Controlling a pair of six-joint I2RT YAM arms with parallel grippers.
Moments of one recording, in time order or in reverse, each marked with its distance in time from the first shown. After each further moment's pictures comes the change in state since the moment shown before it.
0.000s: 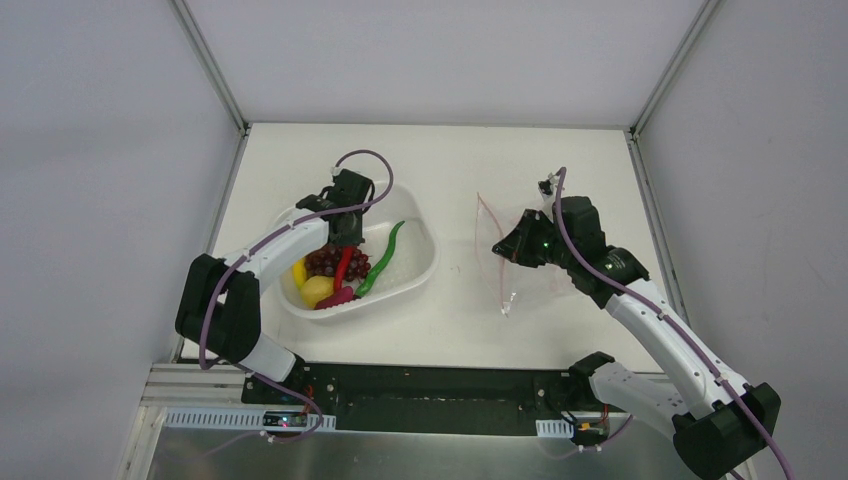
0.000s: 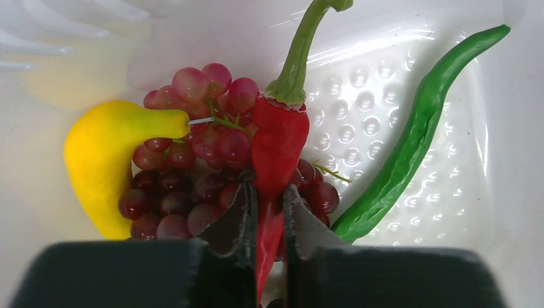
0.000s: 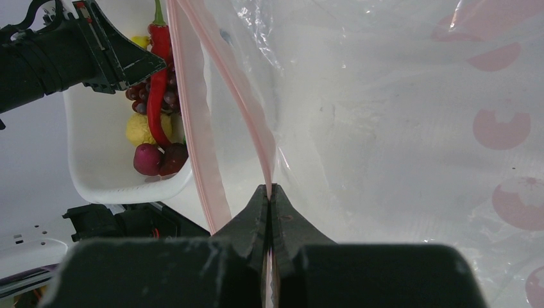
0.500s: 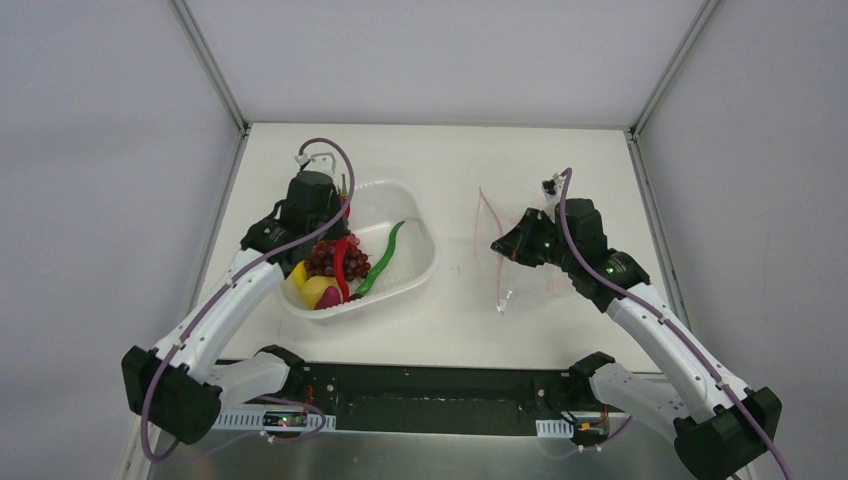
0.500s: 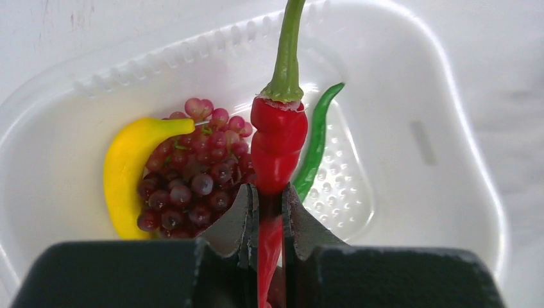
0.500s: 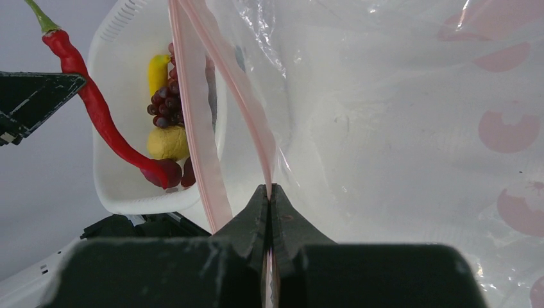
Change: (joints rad) left arm 0.006 -0.467 -0.049 0.035 0.095 -0.023; right arm 0.000 -0.027 -0.035 0.070 0.001 0.057
